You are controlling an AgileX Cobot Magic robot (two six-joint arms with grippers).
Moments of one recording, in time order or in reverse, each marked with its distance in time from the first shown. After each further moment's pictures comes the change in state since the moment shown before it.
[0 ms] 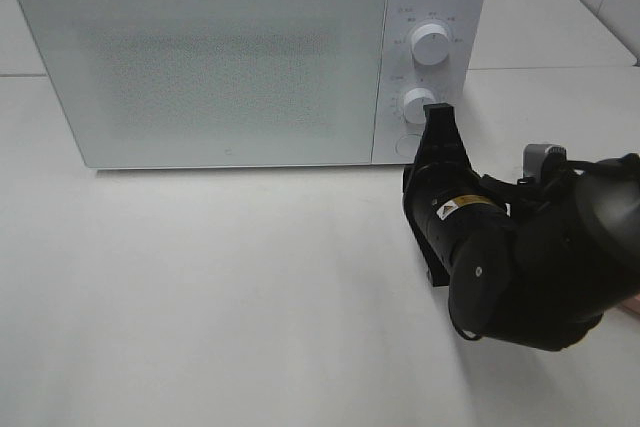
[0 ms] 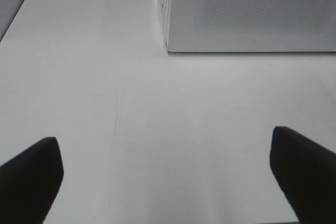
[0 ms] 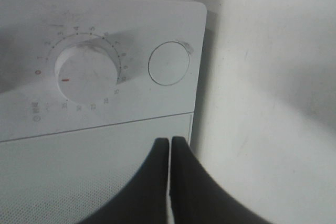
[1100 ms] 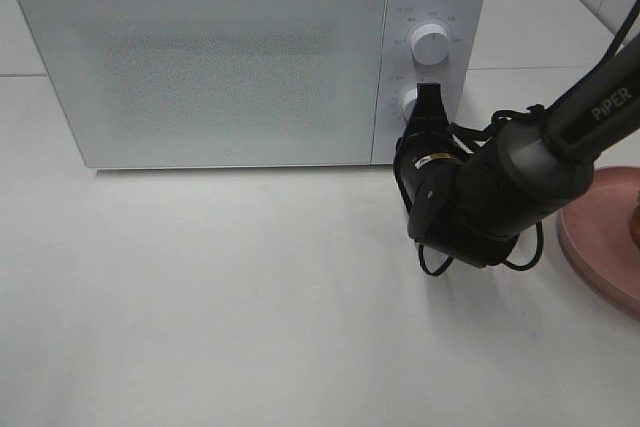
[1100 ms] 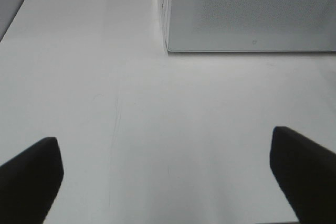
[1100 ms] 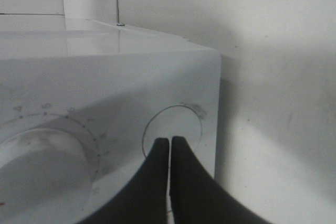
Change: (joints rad) left arm 0.000 0.000 0.000 0.000 0.000 0.000; right arm -0.158 0.179 -0.263 0.005 0.103 -0.063
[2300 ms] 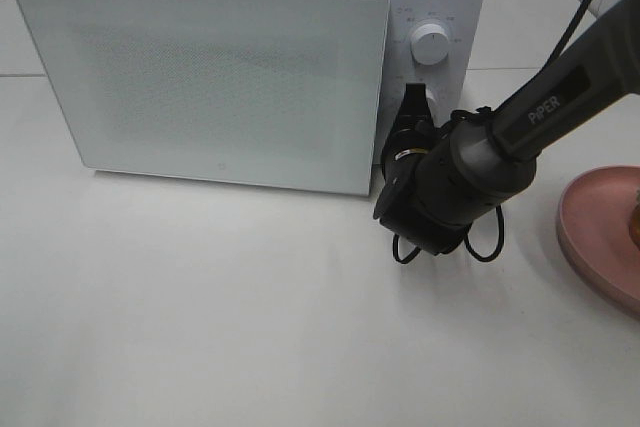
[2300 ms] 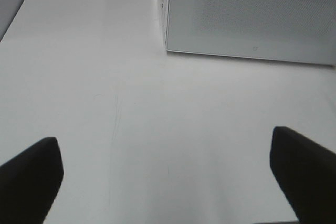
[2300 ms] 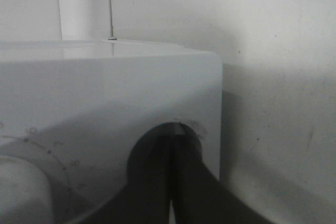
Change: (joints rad) left arm 0.000 0.000 0.000 0.000 0.000 0.000; right arm -0.008 0.108 -0.158 0.127 -0.018 -0.086
